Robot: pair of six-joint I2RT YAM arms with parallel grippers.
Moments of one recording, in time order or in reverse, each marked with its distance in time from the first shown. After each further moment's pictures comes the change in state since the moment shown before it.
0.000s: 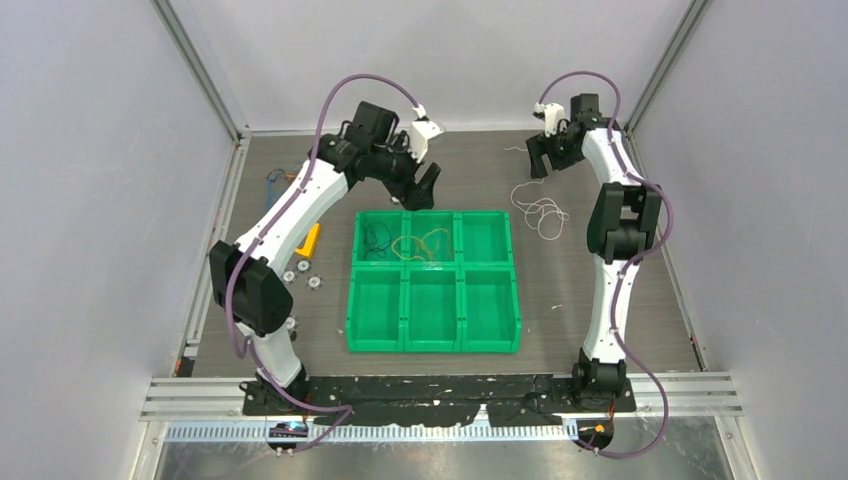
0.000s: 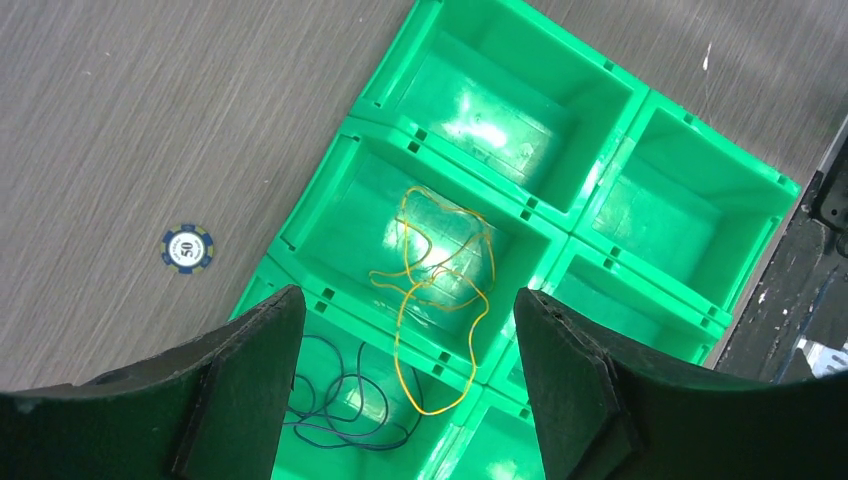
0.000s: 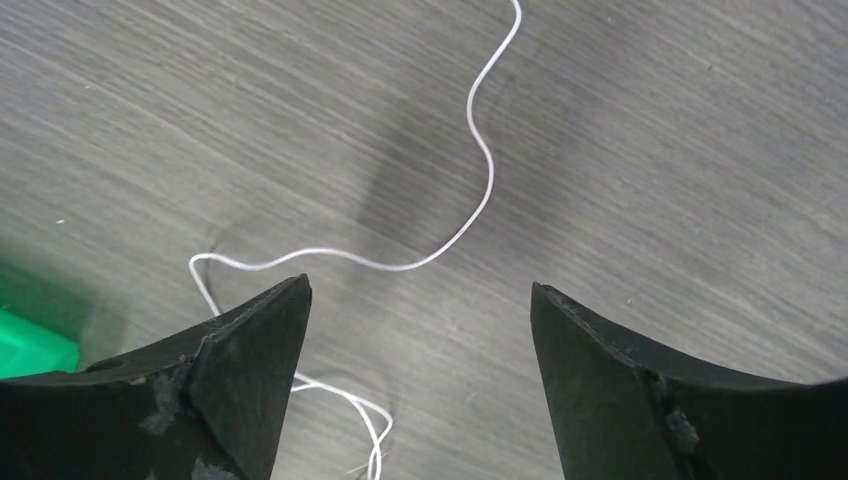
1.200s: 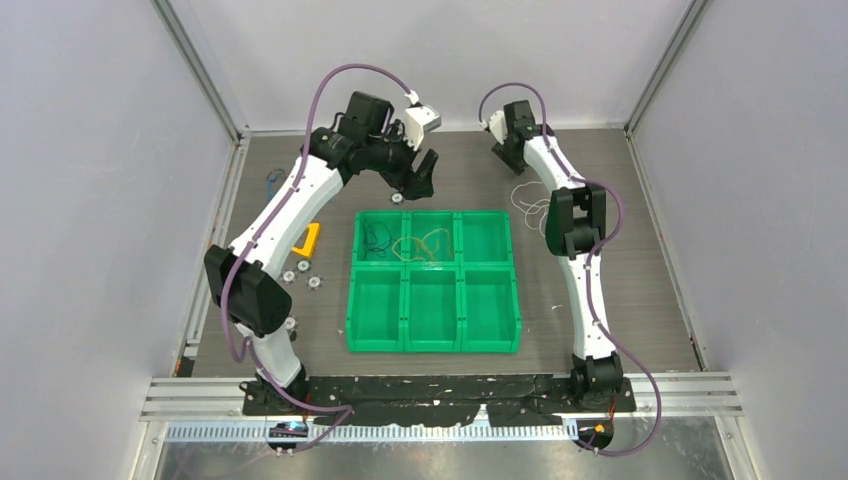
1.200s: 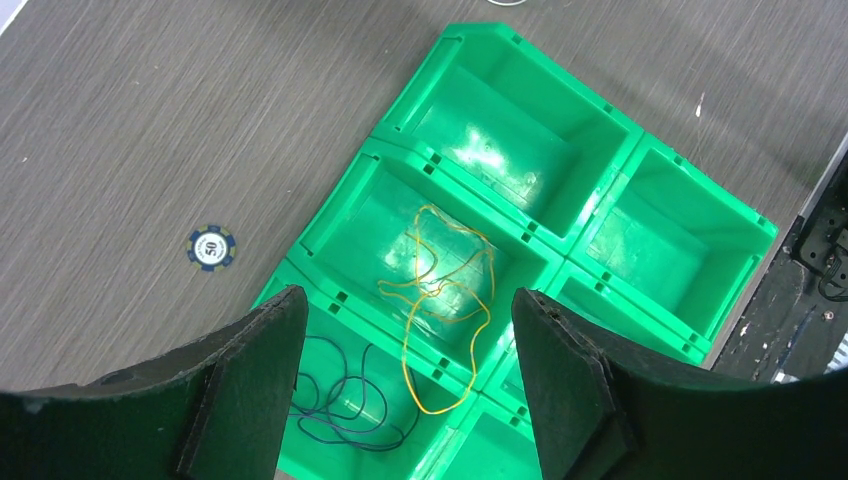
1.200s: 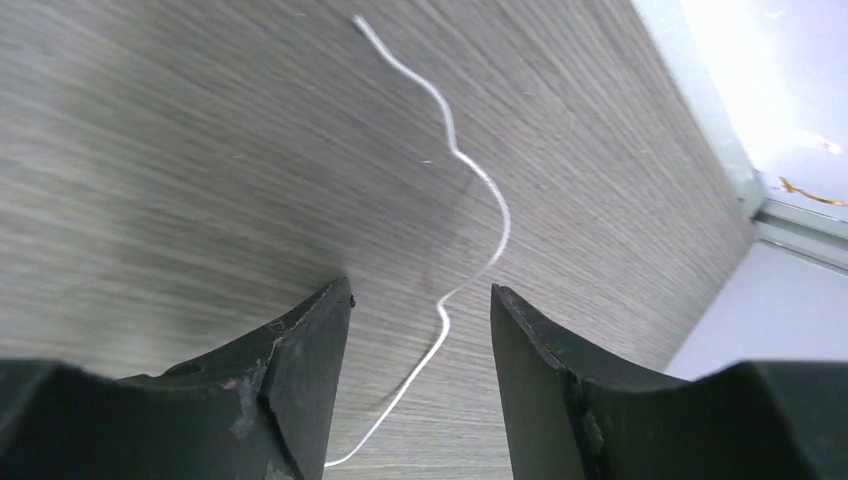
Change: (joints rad) left arm 0.013 -0.007 0.080 -0.018 -0.029 -0.070; right arm 0.226 0.267 0.271 0.074 0.573 -0.197
